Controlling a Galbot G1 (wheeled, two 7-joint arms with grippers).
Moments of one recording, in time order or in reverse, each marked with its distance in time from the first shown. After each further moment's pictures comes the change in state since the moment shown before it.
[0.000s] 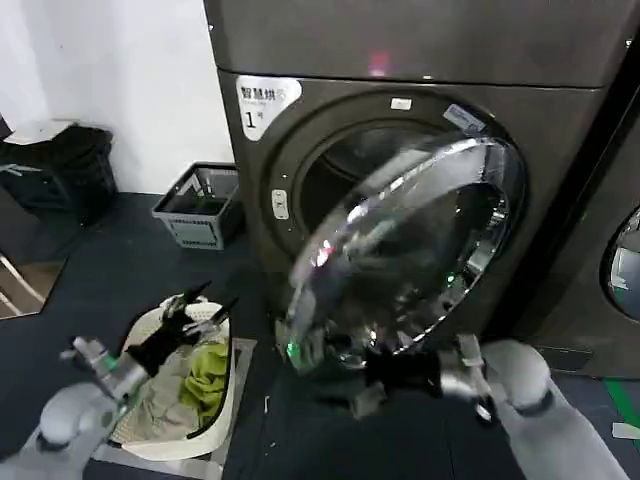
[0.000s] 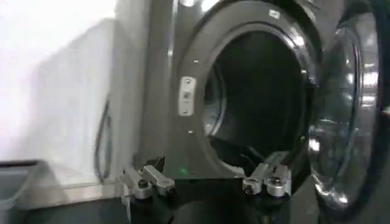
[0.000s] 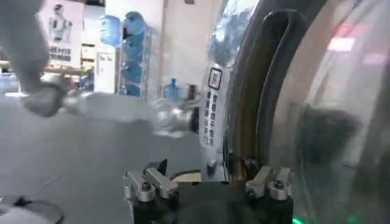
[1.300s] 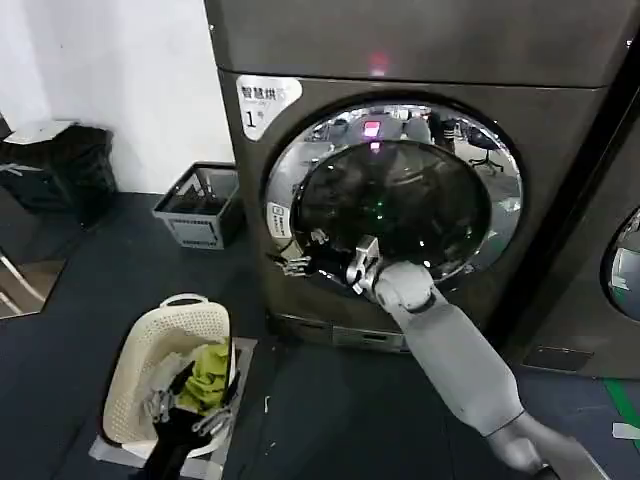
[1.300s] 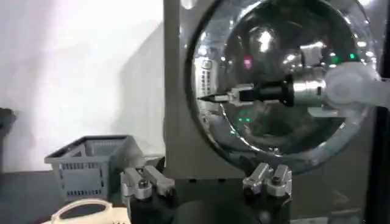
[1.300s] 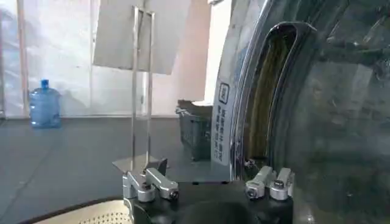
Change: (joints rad) left arm 0.671 -0.559 -0.211 -0.506 0.553 -0.037 -0.310; right arm 0.750 0.247 -0.623 -0.610 0.027 -0.090 0.565
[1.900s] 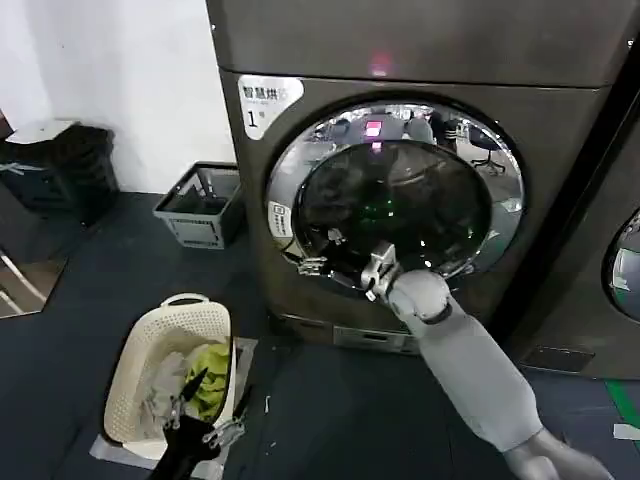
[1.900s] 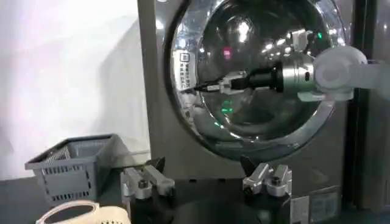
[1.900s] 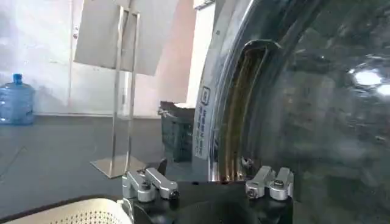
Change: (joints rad) left arm 0.040 -0.018 0.032 -0.019 0.099 -0.016 0.060; right arm -0.015 0.009 0.004 0.022 -0.051 0.001 0.142
